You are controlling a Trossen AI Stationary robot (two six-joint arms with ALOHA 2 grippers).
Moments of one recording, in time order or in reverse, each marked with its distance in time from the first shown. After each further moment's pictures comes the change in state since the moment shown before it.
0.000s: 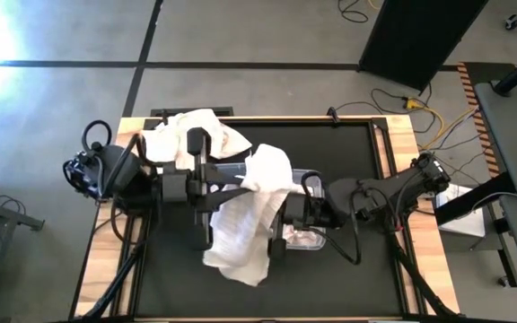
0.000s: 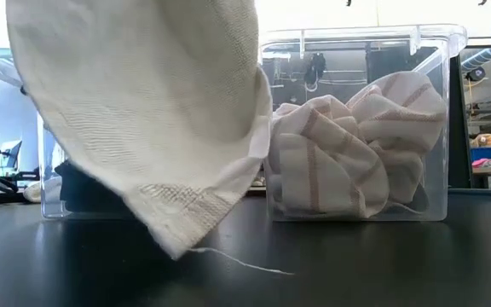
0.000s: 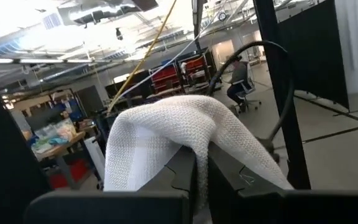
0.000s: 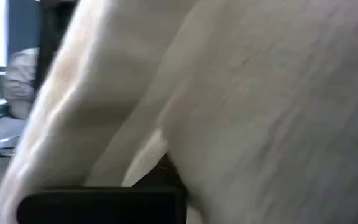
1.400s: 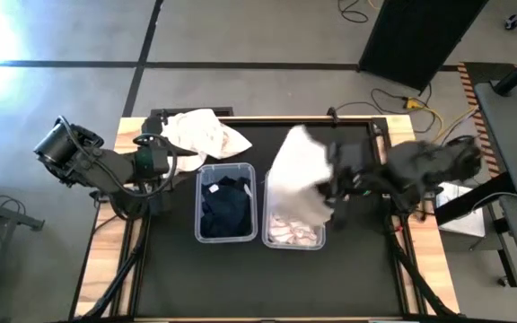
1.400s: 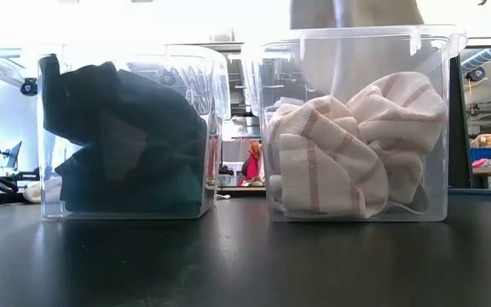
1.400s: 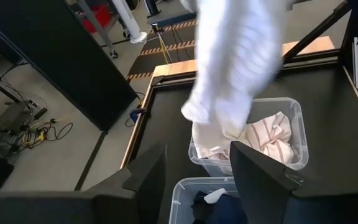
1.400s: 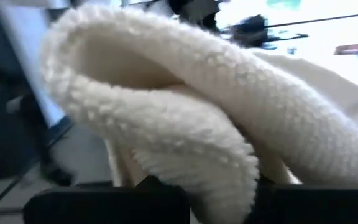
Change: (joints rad) left arm -0.004 -0.187 0.002 -1.005 -0.215 -0.497; right arm -0.003 -0.329 0.007 -0.579 0.064 0.479
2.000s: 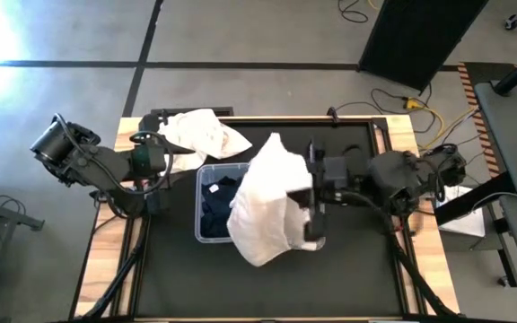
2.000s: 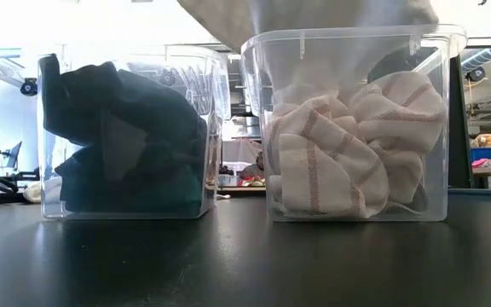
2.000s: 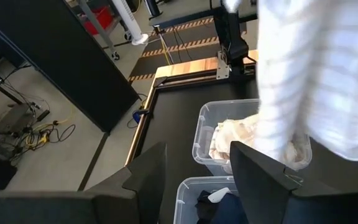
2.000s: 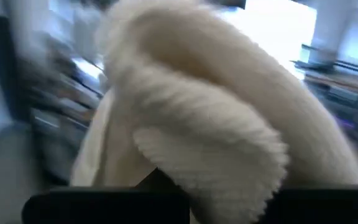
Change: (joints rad) left arm 0.001 -0.014 0.000 -0.006 -0.003 0.017; right arm 0.000 0.213 0.123 0.332 -0.120 -0.204
